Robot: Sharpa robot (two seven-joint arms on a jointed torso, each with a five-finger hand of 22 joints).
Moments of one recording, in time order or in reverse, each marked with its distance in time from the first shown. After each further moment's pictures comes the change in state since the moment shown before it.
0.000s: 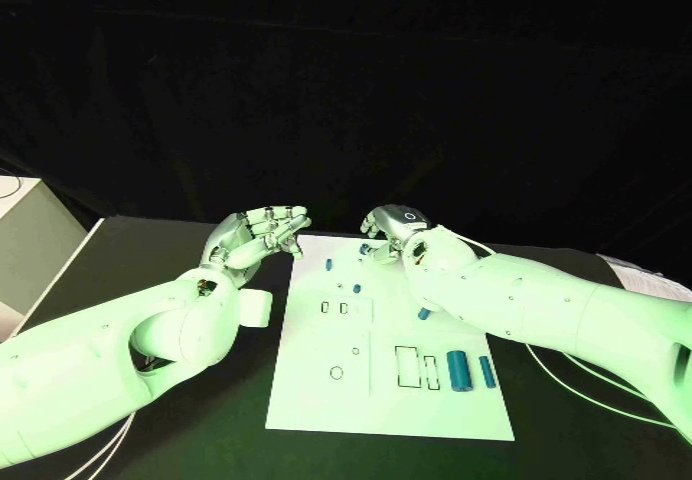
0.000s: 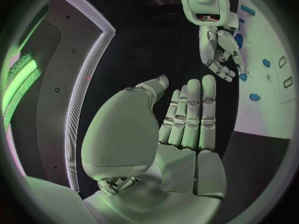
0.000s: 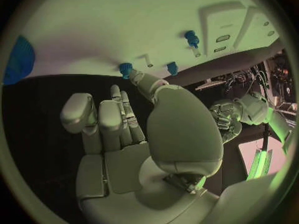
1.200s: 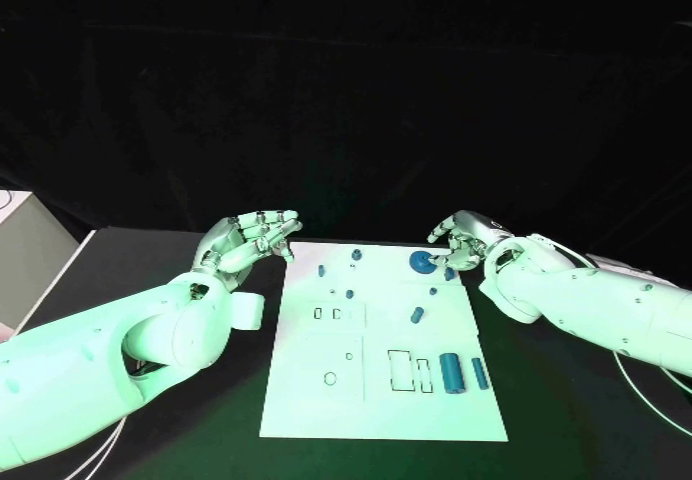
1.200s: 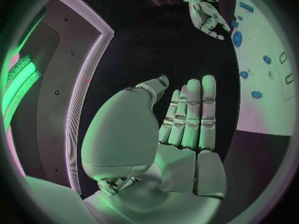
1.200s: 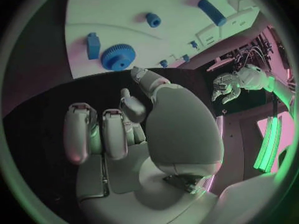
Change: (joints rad) left arm 0.000 -0.015 0.000 -0.015 0.000 0.001 0.000; left_hand 0.000 0.000 0.001 -0.001 0.000 0.000 0.000 -0.003 0.000 0.000 0.000 0.000 0.000 0.000 0.000 0.001 -0.001 0.000 -0.004 0.004 0.000 0.002; right arm 0.001 -0.361 0.024 0.218 0.254 0.037 0.078; right_hand 0.013 -0.017 -0.135 0.045 0.161 0.032 -0.025 0.026 0.029 0.405 -0.050 1.107 1.087 0.025 -0.042 0.223 0.405 -0.032 0.134 -0.031 0.204 0.266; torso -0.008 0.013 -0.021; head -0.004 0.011
